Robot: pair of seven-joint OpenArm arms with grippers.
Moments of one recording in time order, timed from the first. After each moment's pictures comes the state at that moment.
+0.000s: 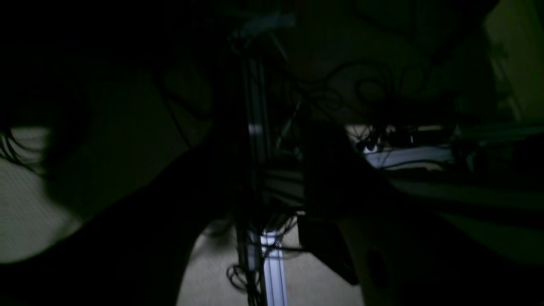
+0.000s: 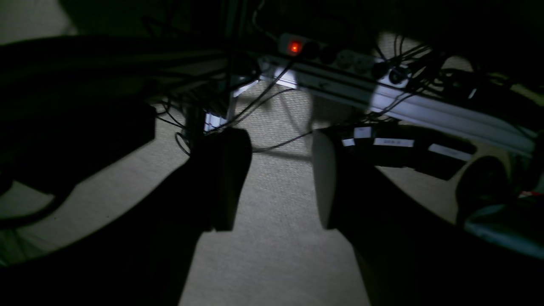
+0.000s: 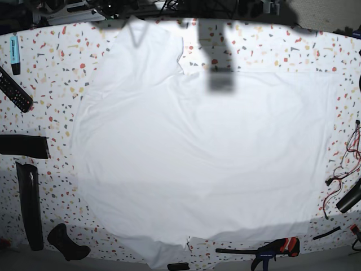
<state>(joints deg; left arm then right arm) 23.5 -6.6 -1.4 34.3 0.1 -25.0 -35.2 -12.5 14.7 -9.5 29.2 -0.4 19.0 1.0</state>
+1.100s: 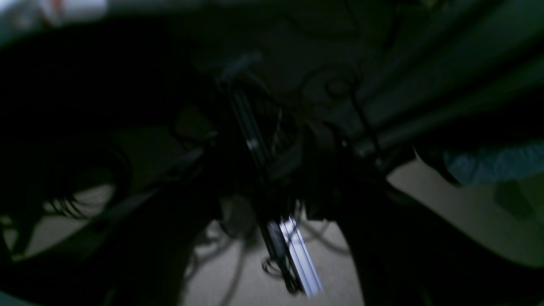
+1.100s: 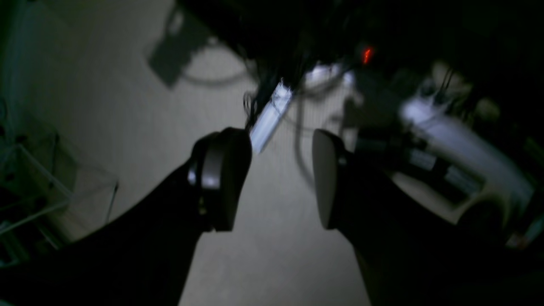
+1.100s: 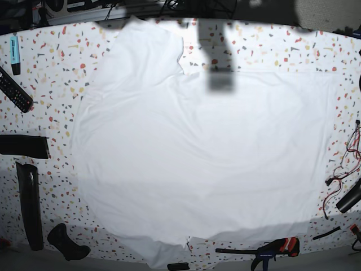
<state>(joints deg) 61.9 -15.0 -1.4 86.0 0.0 -22.9 -33.8 -63.7 31.0 1.6 103.3 11.7 33.5 -9.6</state>
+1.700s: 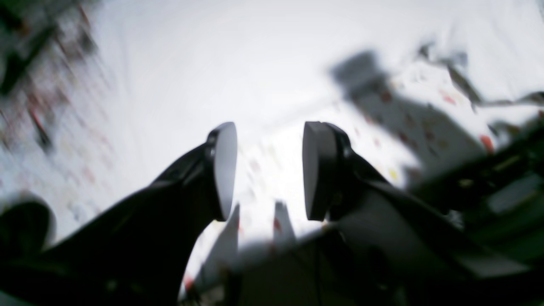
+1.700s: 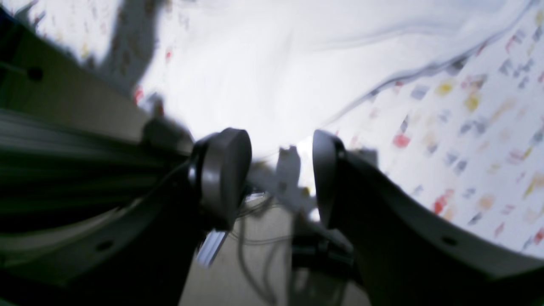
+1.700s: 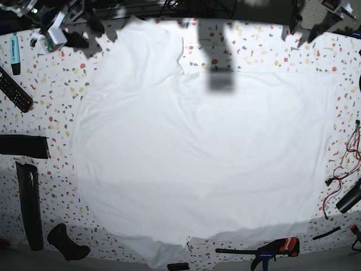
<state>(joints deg) 61.6 -15.0 -18.6 111.6 0.3 -24.4 -27.8 -57.7 31.0 26.2 127.9 38.5 34.8 -27.5</state>
